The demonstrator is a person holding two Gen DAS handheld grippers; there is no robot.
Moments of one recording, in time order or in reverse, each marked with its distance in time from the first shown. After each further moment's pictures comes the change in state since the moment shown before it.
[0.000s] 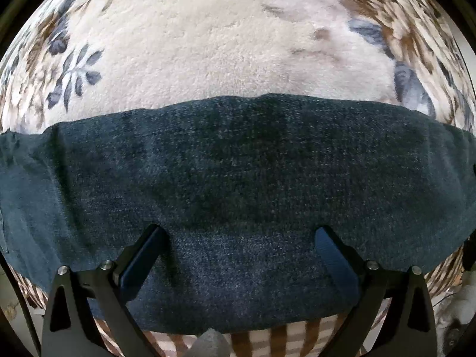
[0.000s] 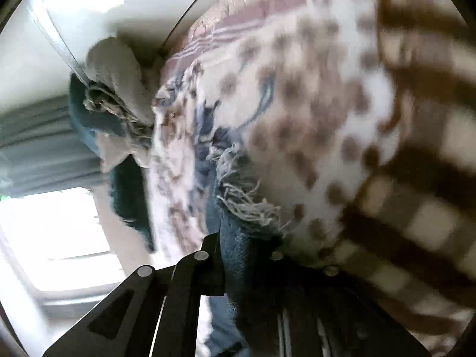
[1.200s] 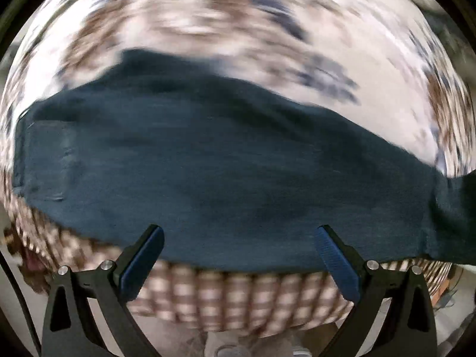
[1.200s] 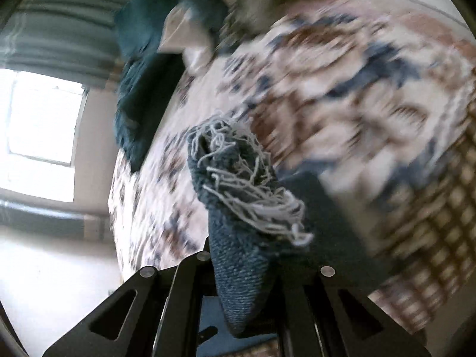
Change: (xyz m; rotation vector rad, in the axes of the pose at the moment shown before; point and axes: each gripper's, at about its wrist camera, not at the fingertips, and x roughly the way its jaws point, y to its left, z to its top) left arm -0.084 0.264 -0.043 -0.281 -0.031 -0.029; right arm 0.033 0.191 -0.229 -0.469 0.096 -0.198
